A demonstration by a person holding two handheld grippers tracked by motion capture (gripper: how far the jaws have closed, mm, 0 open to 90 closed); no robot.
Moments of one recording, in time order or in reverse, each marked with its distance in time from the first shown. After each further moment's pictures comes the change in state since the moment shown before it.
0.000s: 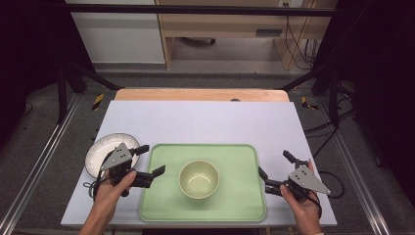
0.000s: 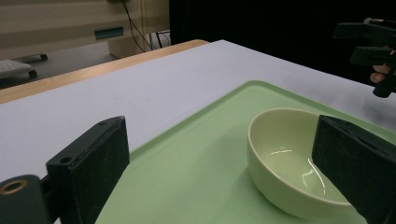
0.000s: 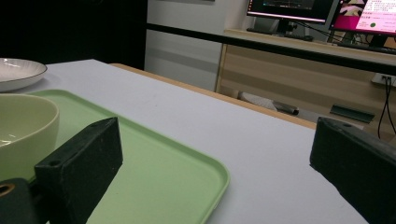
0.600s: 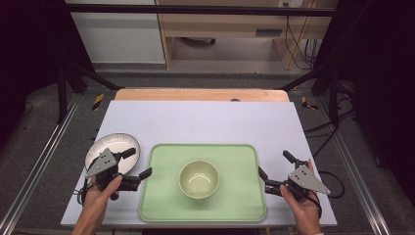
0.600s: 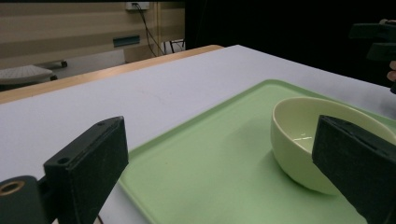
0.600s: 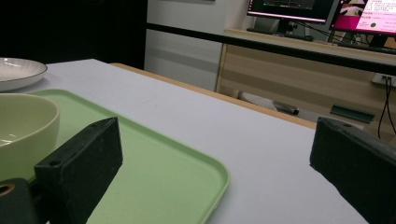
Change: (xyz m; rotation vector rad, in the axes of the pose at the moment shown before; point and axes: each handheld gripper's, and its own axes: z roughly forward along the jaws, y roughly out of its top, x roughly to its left) left arm 0.017 -0.025 -0.024 -0.044 0.052 -0.012; right arm 0.000 0.000 0.000 -0.001 -0.001 -0.001
